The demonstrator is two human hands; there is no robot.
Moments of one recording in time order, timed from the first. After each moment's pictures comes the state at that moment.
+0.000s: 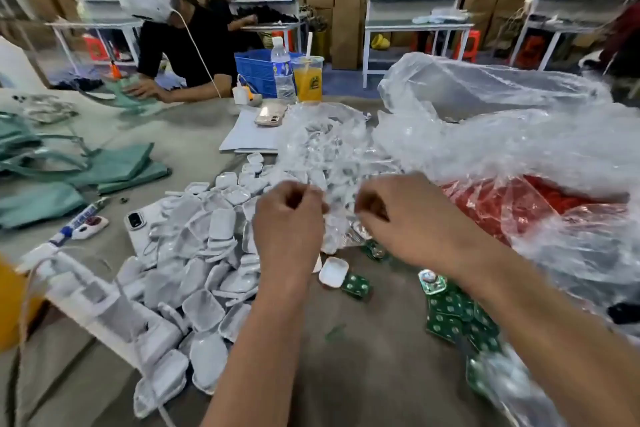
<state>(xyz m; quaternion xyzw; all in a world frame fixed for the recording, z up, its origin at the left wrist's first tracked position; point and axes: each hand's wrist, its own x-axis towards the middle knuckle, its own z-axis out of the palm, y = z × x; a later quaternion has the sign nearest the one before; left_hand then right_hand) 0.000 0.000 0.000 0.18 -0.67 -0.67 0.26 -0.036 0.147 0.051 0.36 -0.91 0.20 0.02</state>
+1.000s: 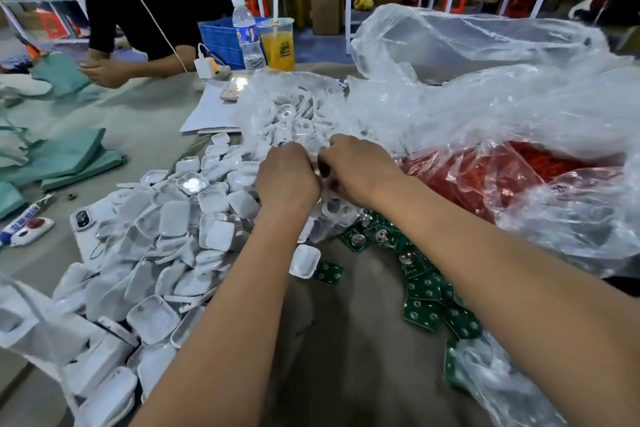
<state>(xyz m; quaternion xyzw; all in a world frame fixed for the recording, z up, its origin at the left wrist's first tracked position) -0.120 -0.008 -0.028 0.20 -0.95 -0.19 0.17 -0.152 0.113 -0.008 0.35 -0.93 0.01 0.09</state>
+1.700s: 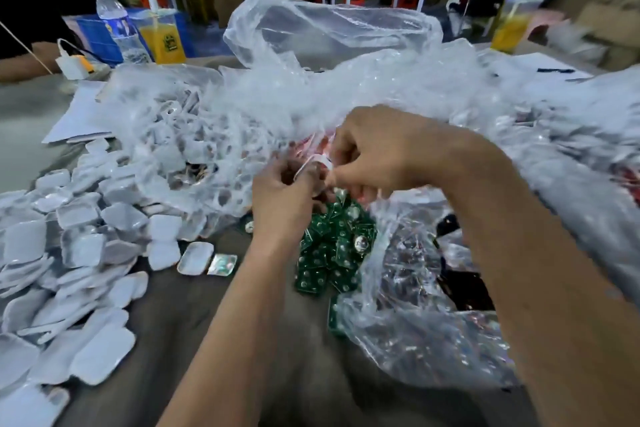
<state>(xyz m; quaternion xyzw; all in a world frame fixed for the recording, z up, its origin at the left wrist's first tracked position) -0.056 0.136 -0.035 0.06 -0.68 -0.72 0.11 -0.064 0.274 0.078 0.19 -0.96 0.17 -0.11</state>
